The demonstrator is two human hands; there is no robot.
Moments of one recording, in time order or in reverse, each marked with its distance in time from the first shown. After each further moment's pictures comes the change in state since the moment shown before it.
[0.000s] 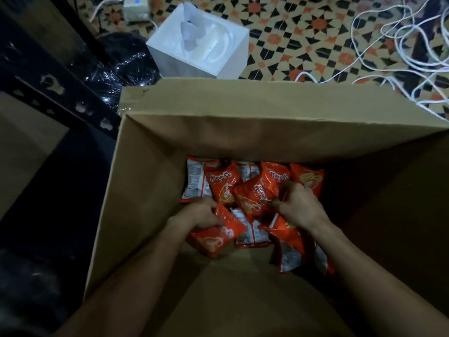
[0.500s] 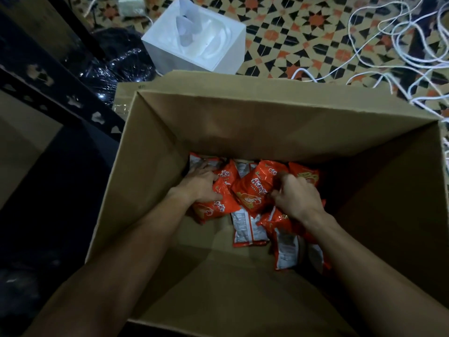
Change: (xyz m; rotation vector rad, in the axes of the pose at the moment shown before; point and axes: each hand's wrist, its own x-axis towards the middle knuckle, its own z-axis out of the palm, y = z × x) left_hand 0.035 0.012 -0.038 0.487 0.222 0.170; right_hand 0.005 -0.008 -0.003 -0.236 0.079 -0.071
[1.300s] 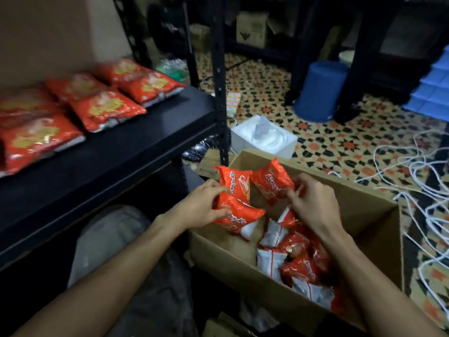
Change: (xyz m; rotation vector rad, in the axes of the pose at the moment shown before) left_hand -0.280 0.002 -0.092 -0.443 0.614 -0.022; right_hand -0.121 -0.087 -0.103 0.214 0.600 -0.525
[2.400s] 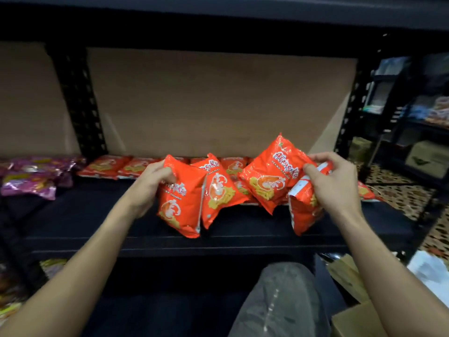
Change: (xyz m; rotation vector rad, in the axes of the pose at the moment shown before) left_hand -0.387 -0.058 -0.240 -0.704 1.167 -0.268; right_hand -0.011 -0.399 -0.016 0.878 -0.127 -0.537
